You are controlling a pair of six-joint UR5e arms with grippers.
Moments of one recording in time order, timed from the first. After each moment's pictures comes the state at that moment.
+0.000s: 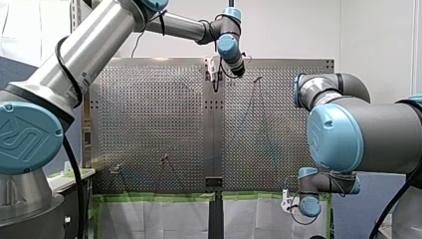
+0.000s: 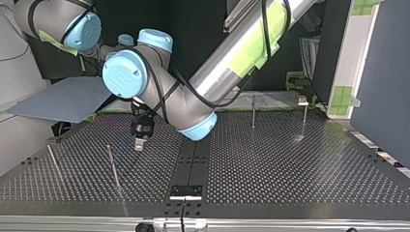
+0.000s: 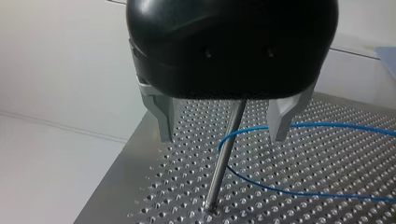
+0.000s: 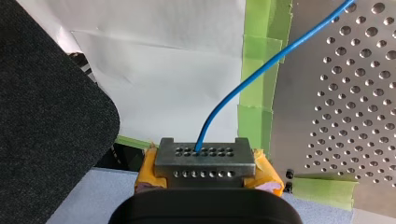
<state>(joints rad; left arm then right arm) -0.77 -2.16 -0.87 -3.37 -2.00 -1.80 1.70 -0.30 1.51 -0.81 1.61 1.58</state>
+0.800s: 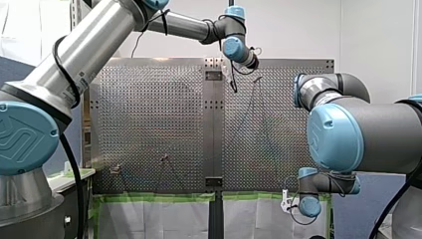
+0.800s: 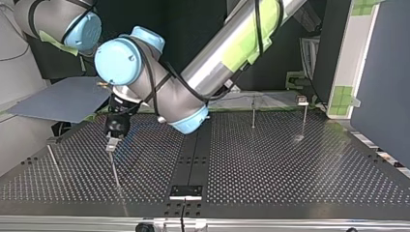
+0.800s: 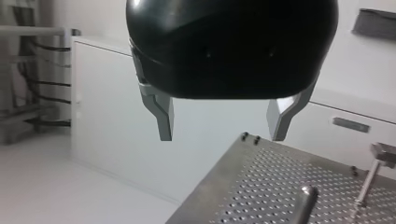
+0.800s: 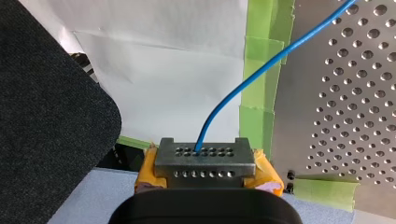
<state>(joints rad) -0.80 -2.16 -0.87 -3.18 -1.88 -1.98 1.70 -0.30 1.51 -0.81 1.61 1.58</state>
